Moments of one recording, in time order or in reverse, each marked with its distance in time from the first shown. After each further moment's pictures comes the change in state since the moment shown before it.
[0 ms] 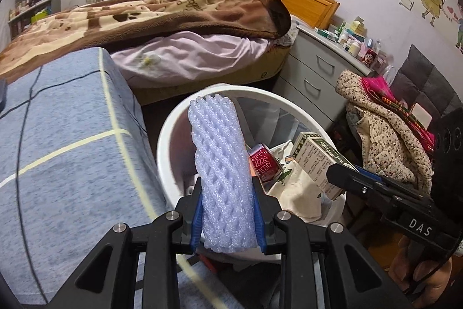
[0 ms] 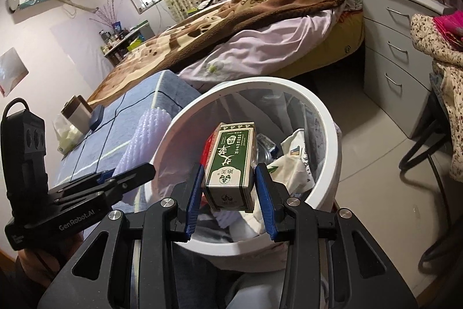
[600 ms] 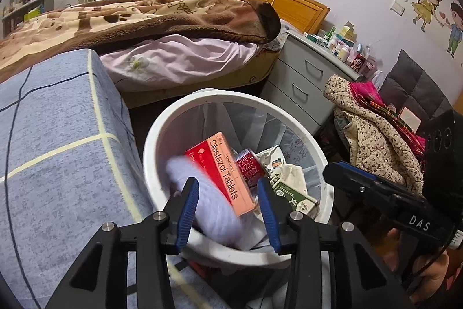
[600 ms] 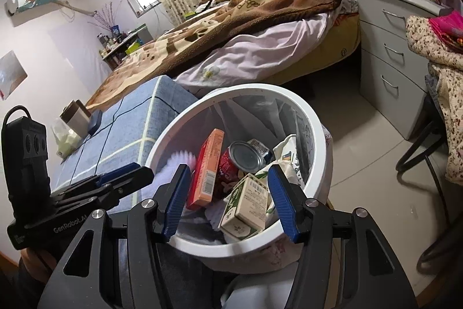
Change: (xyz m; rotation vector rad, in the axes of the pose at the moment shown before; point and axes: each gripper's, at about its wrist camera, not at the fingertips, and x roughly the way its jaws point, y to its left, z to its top) left arm -0.006 0.002 -0.001 -0.006 -0.028 -0.057; right arm -0.015 -0.001 0.000 -0.015 -0.026 -0.013
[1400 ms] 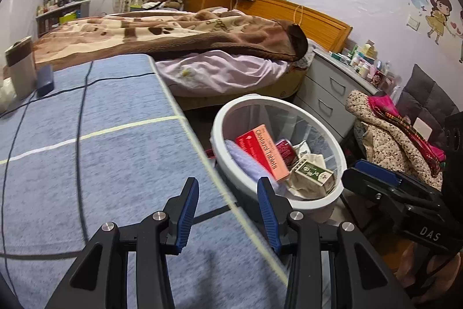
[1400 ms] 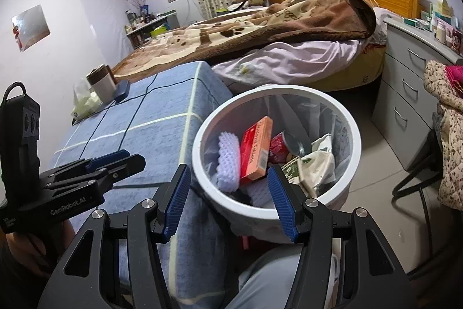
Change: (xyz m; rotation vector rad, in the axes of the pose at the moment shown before) left arm -0.087 0.027 -0.049 -0.059 -0.095 0.148; right arm -0.022 0.058 -0.023 -0.200 -0.008 0.014
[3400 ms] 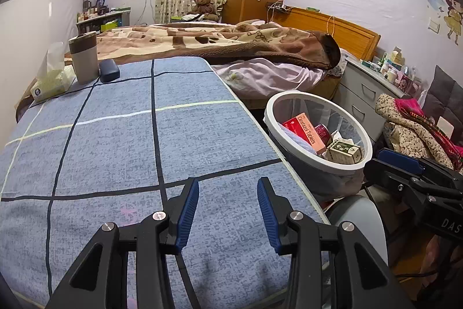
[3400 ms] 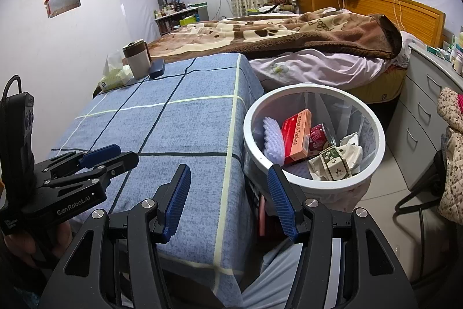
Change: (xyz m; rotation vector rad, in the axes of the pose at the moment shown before) left arm -0.070 0.020 -0.062 -0.033 -0.070 0.200; right arm -0.021 0.050 -0.030 -0.138 -0.003 0.049
